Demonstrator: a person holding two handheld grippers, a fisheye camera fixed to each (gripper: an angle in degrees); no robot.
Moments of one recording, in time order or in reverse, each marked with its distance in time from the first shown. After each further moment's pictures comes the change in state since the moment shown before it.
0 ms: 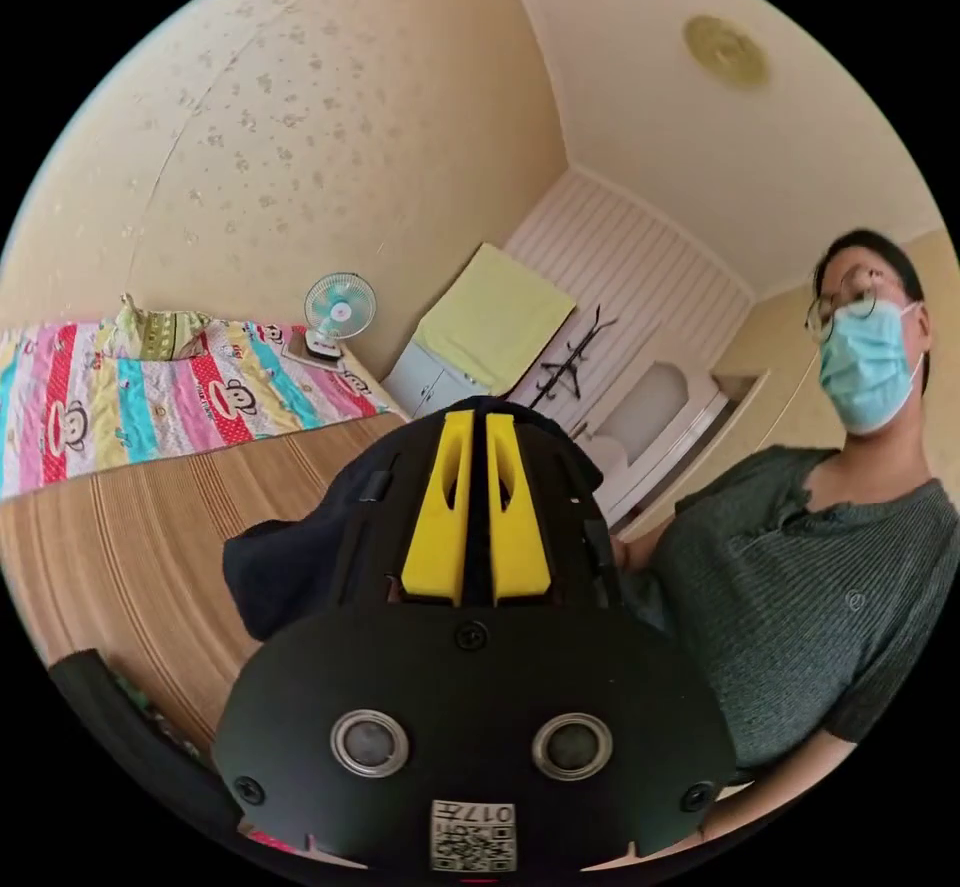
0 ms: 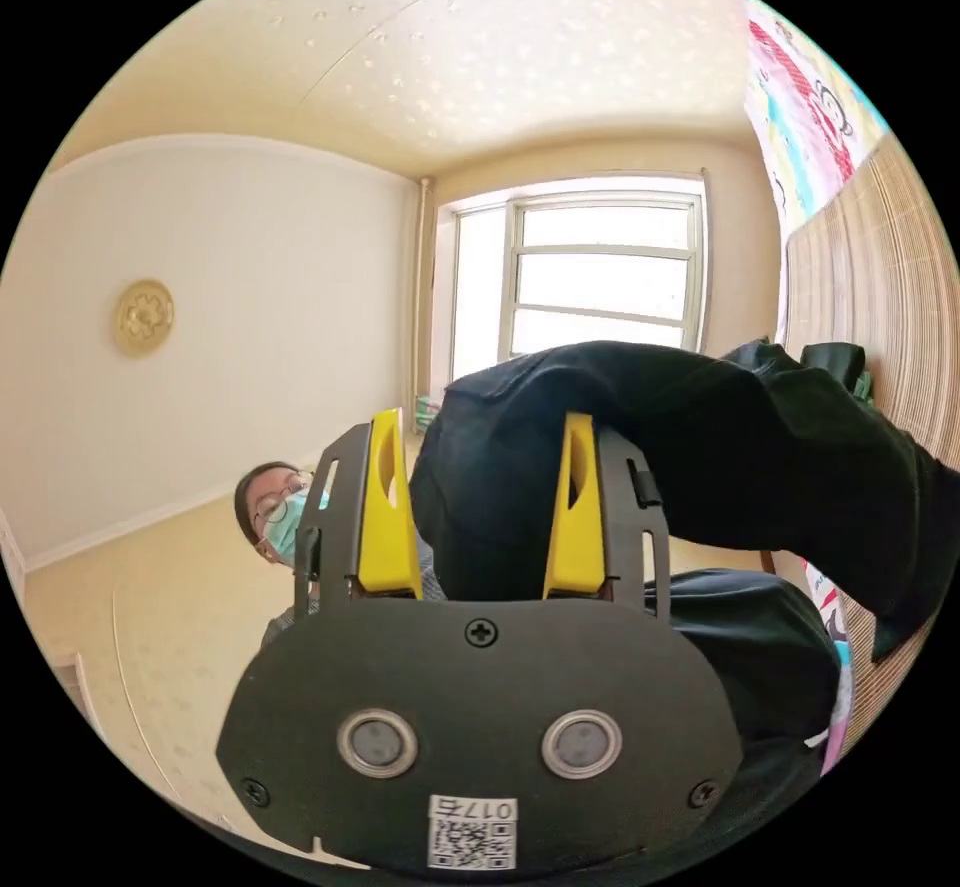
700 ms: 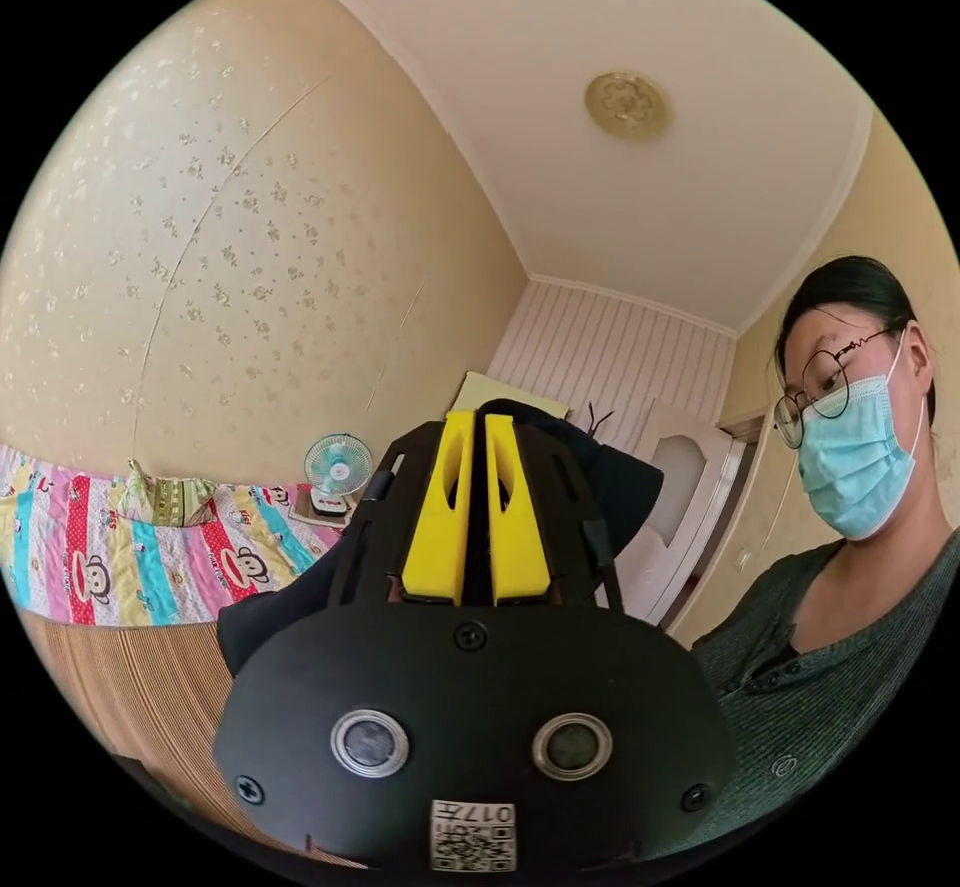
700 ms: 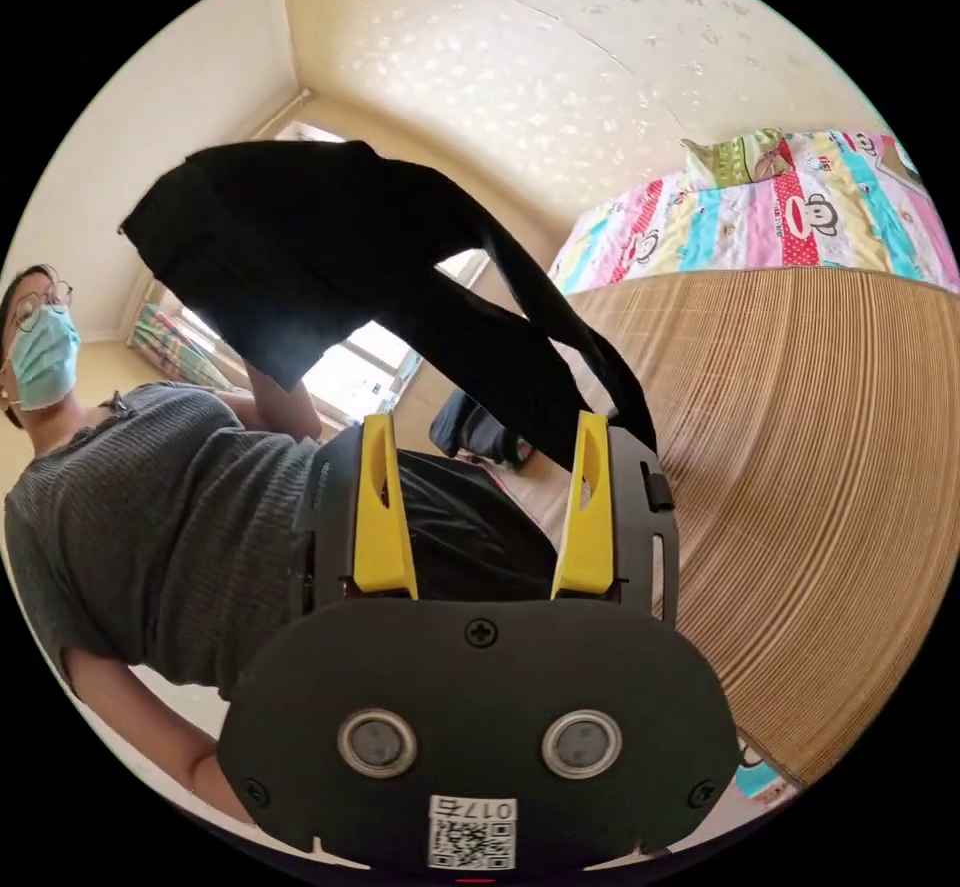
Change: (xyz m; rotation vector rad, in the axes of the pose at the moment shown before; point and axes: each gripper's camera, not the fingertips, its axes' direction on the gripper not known) left arm 0.155 -0.105 -0.071 0.278 -0.123 0.307; right arm 0.005 0.113 0.135 -0.022 0.996 -0.251
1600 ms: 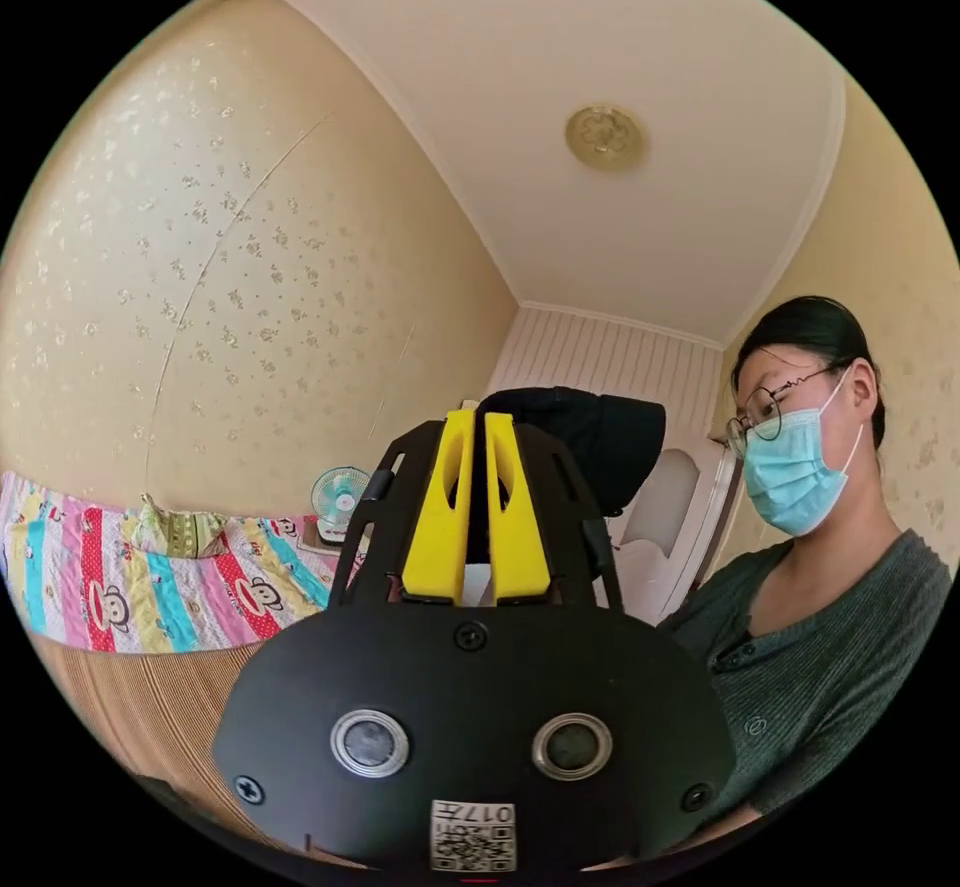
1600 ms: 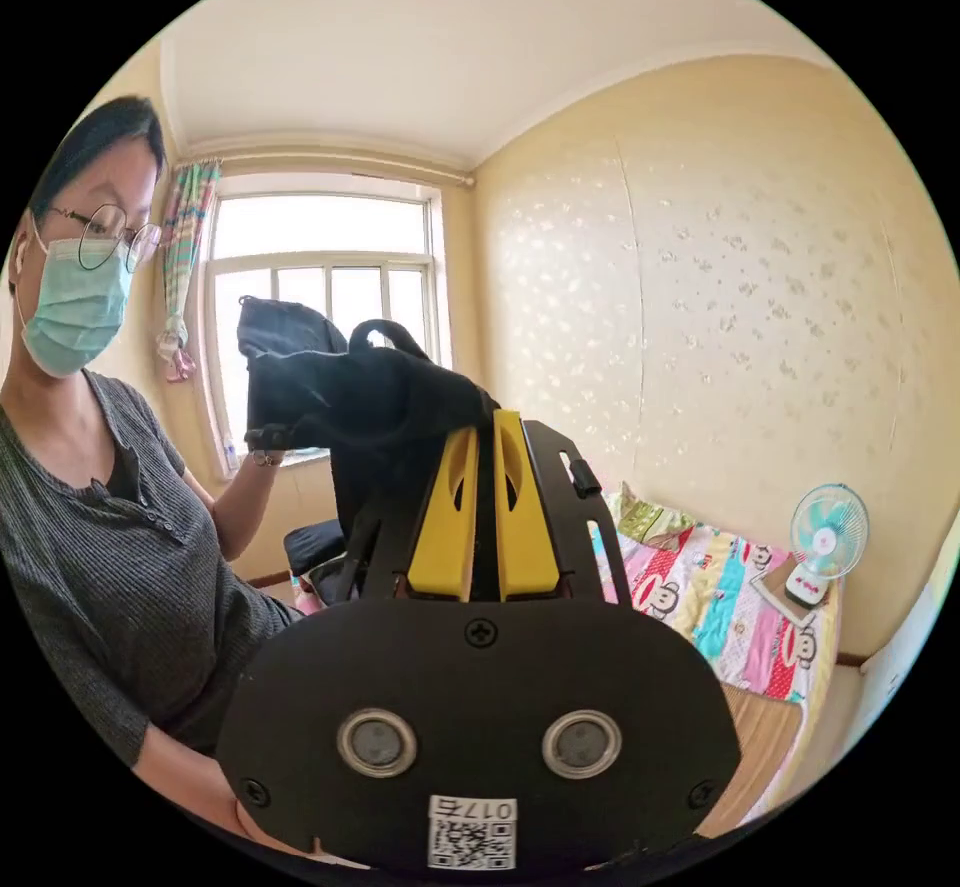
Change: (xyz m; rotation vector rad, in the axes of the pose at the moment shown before) left arm -0.076 -0.122 -0.093 0.069 0.059 0.094; right arm -0.426 -0.227 -0.162 0.446 0.447 -0.697
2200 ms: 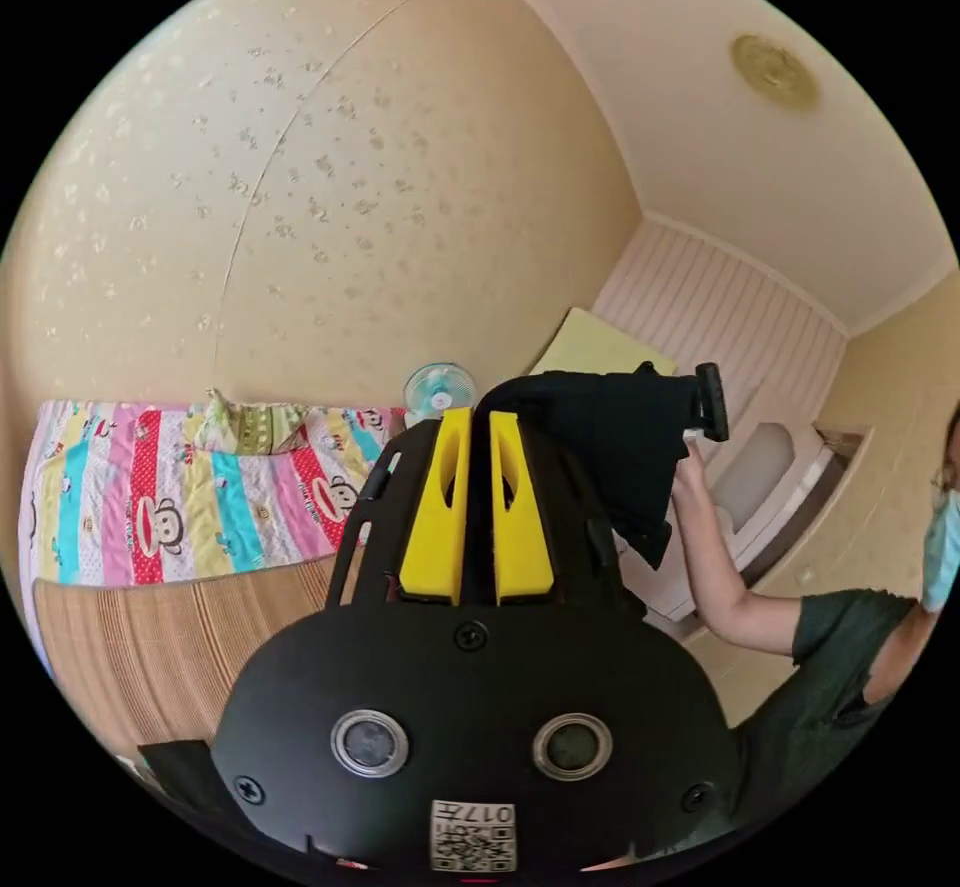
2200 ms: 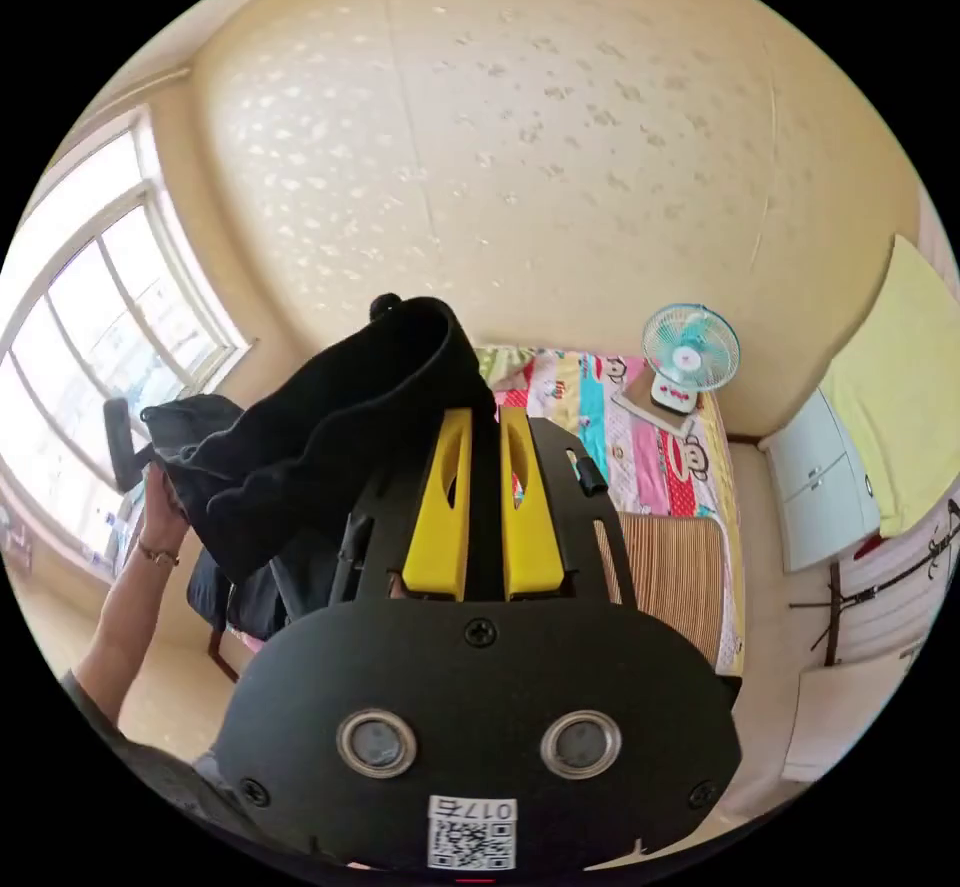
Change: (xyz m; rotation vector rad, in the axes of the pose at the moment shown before) left arm -0.429 -0.071 0.233 -0.395 -0.401 -0.338; right arm 0.336 -0.136 0.169 -0.539 0.527 0.428
